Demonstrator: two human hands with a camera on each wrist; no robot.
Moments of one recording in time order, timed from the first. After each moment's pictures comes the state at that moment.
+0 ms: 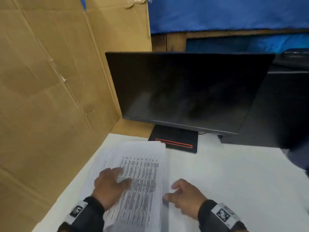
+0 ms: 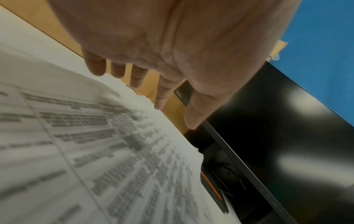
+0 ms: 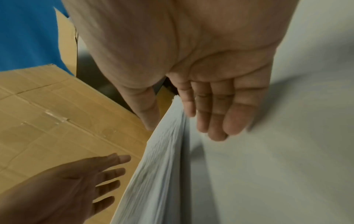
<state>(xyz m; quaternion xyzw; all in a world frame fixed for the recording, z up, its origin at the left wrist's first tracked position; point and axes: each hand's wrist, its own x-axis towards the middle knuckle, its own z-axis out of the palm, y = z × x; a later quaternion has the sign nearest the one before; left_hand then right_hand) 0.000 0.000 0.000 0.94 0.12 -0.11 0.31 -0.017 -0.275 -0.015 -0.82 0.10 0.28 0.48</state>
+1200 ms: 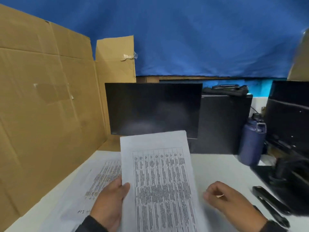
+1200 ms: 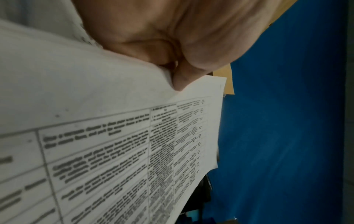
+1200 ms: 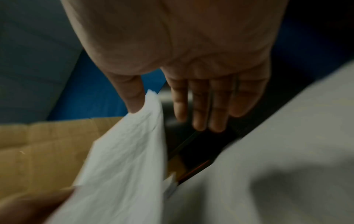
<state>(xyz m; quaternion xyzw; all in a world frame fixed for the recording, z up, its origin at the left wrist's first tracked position) -0.140 -0.101 0.020 0.65 0.07 -0.06 0.75 -0.189 -0.423 0.024 -0.89 0.07 -0.03 0.45</state>
